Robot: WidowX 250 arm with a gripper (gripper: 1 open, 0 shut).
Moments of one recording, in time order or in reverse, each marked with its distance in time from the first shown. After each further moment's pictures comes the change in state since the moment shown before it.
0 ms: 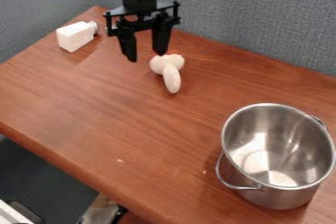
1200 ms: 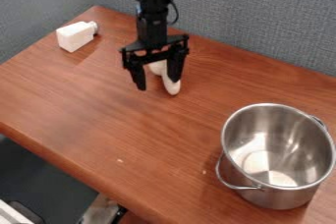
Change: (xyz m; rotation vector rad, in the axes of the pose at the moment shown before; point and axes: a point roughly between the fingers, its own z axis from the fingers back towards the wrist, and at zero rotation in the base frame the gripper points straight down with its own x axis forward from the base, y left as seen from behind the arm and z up) arm 0.015 -0.020 -0.054 -0.049 0.006 -0.024
